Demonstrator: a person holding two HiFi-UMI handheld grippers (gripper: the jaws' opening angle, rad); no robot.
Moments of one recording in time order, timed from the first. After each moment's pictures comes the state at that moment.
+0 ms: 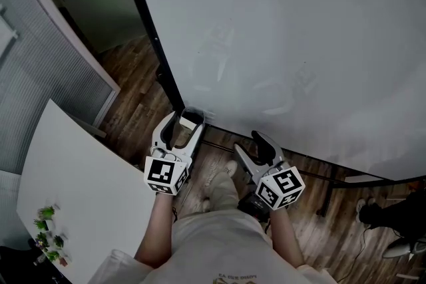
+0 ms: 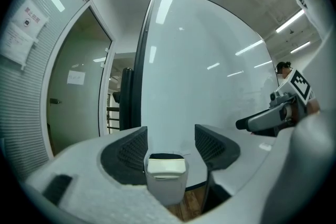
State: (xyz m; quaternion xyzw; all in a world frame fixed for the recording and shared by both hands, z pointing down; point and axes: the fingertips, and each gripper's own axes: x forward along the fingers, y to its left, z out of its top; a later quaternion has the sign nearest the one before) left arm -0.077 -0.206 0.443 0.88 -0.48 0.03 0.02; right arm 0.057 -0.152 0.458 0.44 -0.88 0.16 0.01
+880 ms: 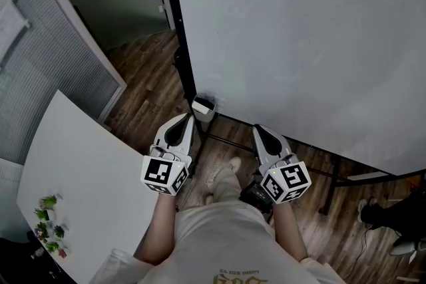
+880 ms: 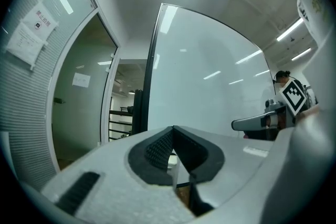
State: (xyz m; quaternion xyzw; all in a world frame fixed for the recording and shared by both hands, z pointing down) left arm -0.108 -0.152 0.414 0.87 -0.48 -0.01 0.02; right arm 0.052 -0.125 0.426 0.48 -0.87 0.11 -0.01
